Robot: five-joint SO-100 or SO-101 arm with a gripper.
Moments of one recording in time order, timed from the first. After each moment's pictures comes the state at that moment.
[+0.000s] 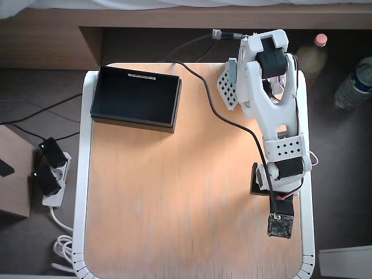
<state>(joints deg) -20.2 91.0 115.8 61.2 158.6</state>
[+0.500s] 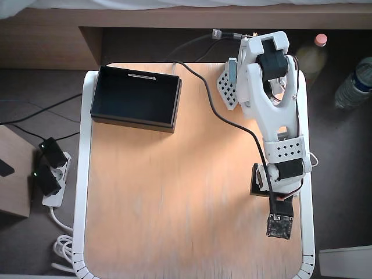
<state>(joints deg) -20.2 90.0 115.7 59.8 157.7</state>
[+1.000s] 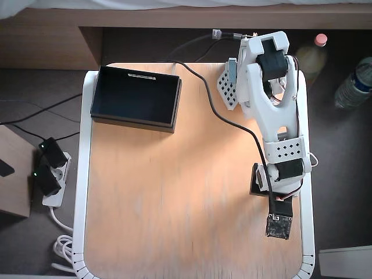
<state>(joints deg) -20.2 90.0 115.7 59.8 156.8</state>
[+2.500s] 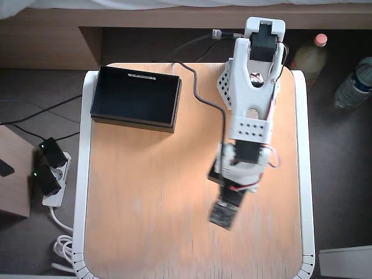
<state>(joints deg) 8.8 103.8 105.9 82.8 164.0</state>
